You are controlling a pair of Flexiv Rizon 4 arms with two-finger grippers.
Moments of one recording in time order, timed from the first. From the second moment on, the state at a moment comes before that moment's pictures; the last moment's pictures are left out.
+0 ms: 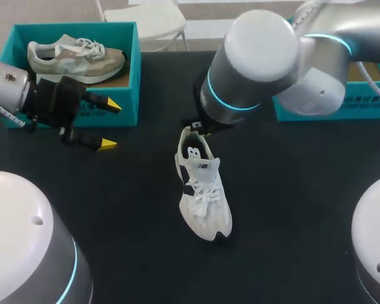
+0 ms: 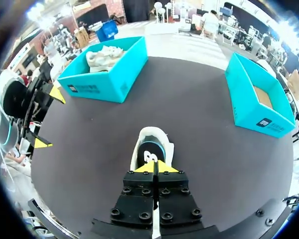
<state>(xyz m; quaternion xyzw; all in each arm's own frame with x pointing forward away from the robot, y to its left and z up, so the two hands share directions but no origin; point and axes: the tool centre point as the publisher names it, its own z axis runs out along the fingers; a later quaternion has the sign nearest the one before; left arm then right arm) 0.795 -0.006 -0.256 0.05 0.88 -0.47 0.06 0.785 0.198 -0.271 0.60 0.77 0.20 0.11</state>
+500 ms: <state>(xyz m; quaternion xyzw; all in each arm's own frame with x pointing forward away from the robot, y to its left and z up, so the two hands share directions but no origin) 0.795 -0.006 -0.256 0.05 0.88 -0.47 0.06 0.780 0.230 -0.332 0.63 0.75 0.17 0.11</state>
